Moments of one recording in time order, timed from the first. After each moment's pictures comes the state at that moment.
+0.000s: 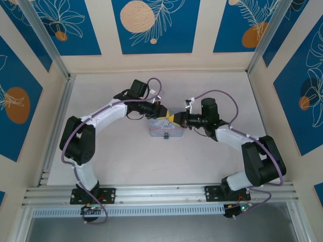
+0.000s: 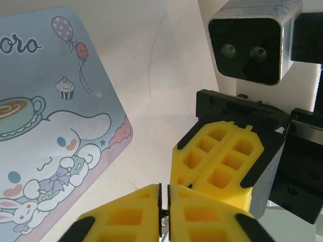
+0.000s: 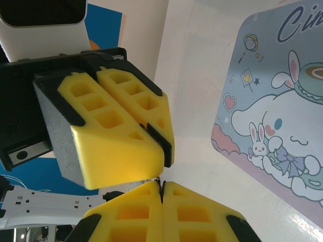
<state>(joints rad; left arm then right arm) -0.54 1.82 1.41 -0.46 0.84 -0.49 0.34 1.44 0.70 0.30 -0.92 0.92</state>
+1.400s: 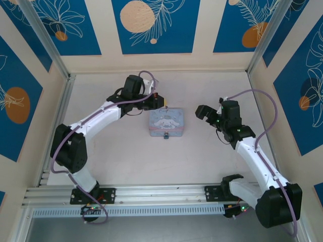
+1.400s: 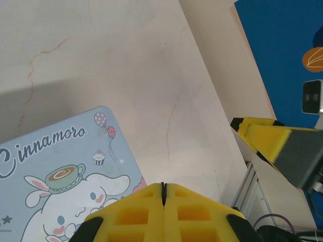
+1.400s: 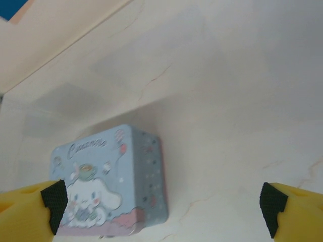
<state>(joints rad) -0.55 1.68 1.36 -0.27 0.57 -0.57 0.17 1.01 0.76 -0.39 -0.13 0.61</state>
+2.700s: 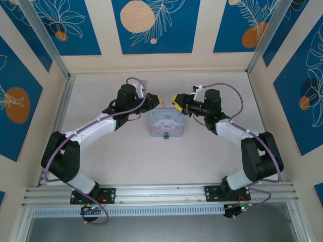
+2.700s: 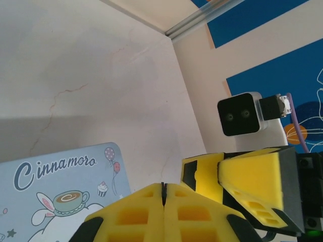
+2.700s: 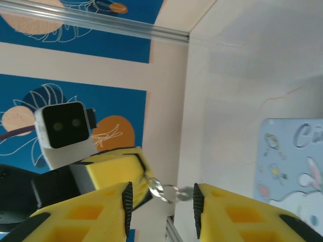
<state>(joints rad) -0.55 1.56 1.07 0.14 0.39 -0.86 0.31 1.50 0.81 0.49 -0.75 1.23</state>
